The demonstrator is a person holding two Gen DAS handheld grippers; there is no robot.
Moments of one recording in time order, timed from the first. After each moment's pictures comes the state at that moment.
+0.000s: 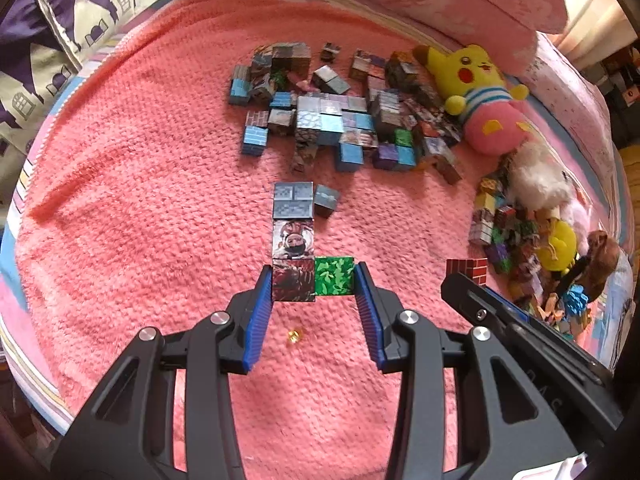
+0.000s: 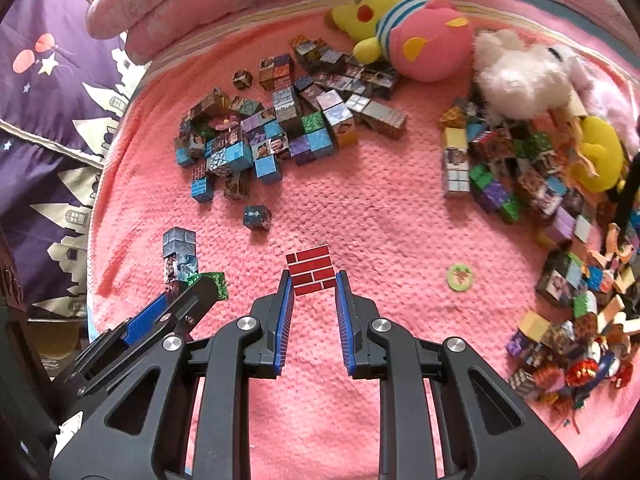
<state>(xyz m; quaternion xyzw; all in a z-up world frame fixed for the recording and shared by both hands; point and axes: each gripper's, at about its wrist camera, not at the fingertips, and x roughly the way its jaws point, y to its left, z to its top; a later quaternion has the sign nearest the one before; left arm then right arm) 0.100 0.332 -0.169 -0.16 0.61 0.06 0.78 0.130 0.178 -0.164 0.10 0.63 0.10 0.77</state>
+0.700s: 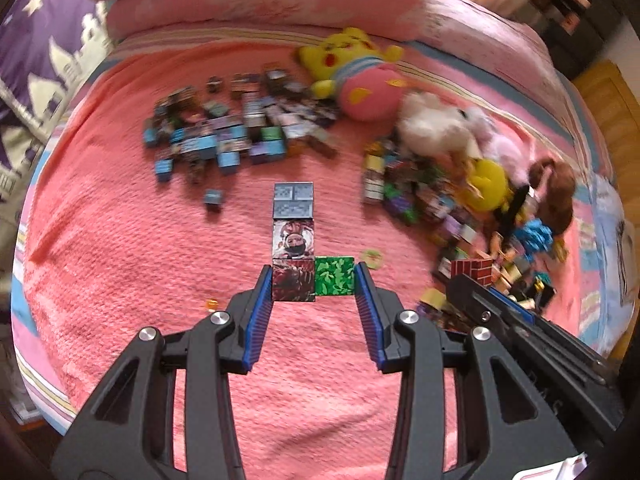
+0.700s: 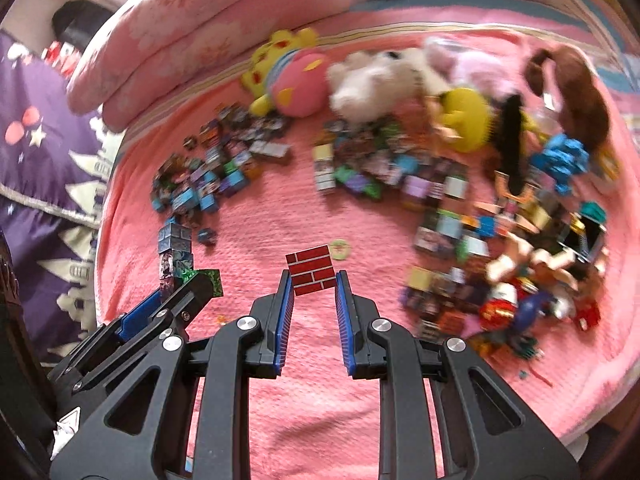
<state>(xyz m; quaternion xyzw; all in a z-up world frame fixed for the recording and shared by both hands) 0.078 0.217 -0.107 -0.07 0.59 -0.03 0.81 0.065 0.062 -0.108 0.17 0.58 0.02 0.80</state>
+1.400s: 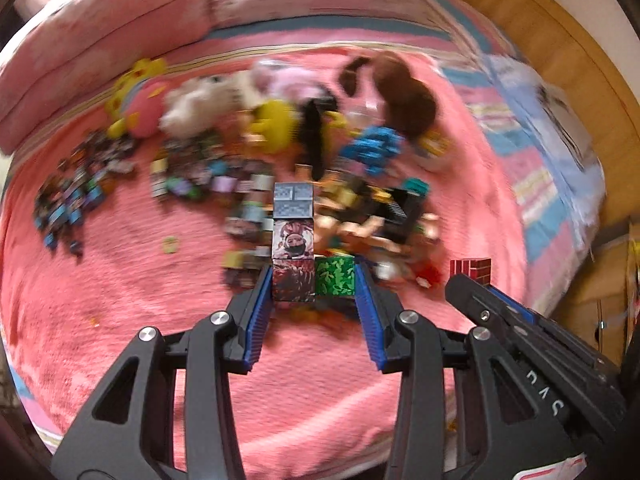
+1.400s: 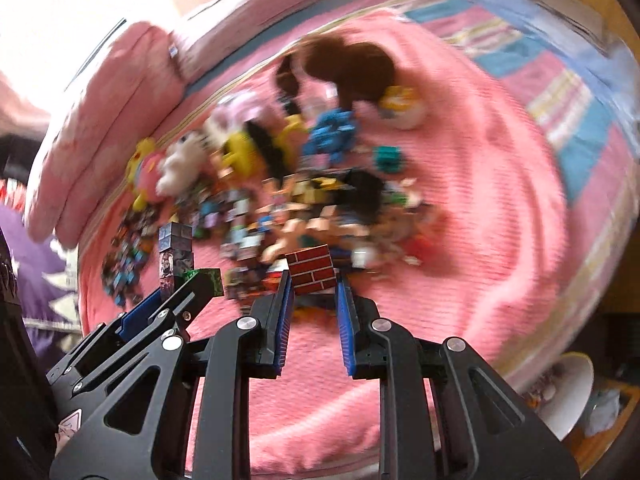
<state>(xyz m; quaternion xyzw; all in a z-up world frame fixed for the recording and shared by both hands) -0.004 -0.002 -0.074 0.06 0.57 -0.22 0.79 -0.077 -0.139 -0.073 0.29 0.52 -0.15 0.79</state>
